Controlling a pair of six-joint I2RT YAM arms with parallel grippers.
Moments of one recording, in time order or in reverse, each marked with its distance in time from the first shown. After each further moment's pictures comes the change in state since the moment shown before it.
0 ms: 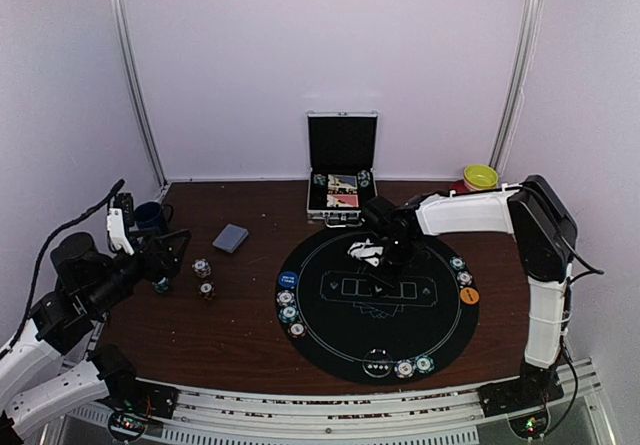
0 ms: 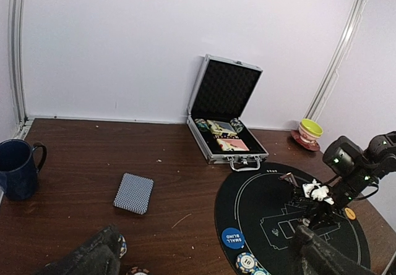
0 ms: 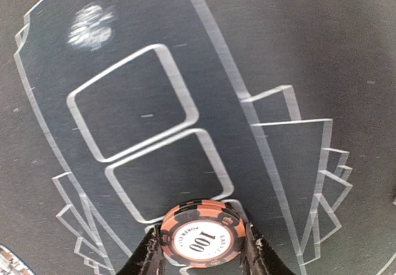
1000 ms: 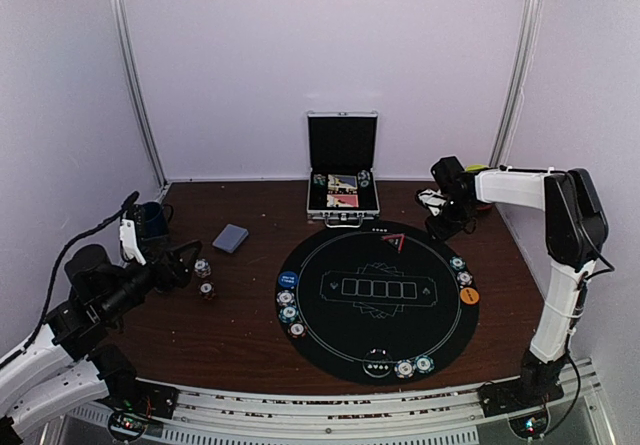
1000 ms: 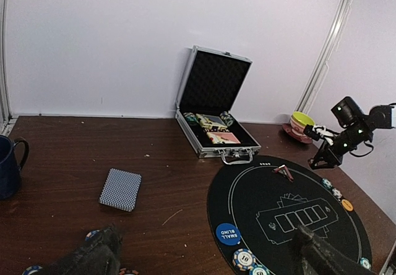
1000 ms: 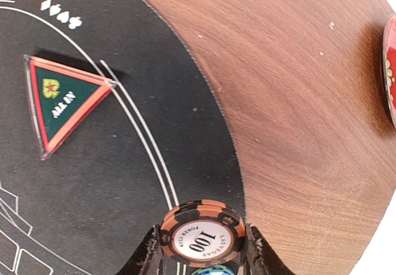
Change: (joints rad) left arm 0.000 0.011 -0.132 0.169 0.062 0.017; right arm -0.416 -0.088 -0.008 0.122 0.161 0.071
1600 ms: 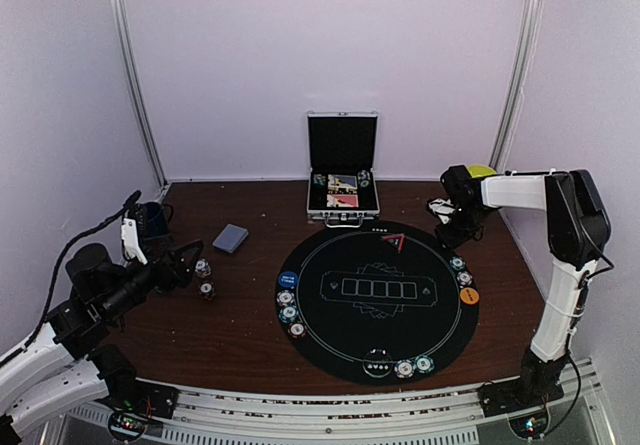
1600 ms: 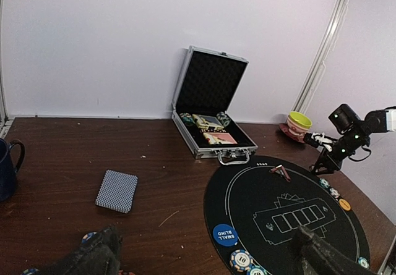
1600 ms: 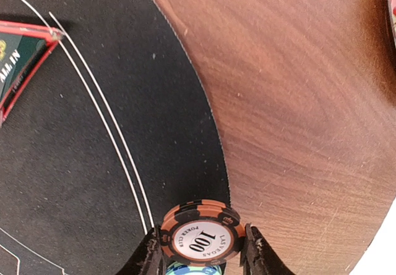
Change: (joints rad) left arm 0.000 0.016 0.000 0.022 0.017 0.002; right arm -0.055 0.000 -0.065 0.005 0.008 -0.005
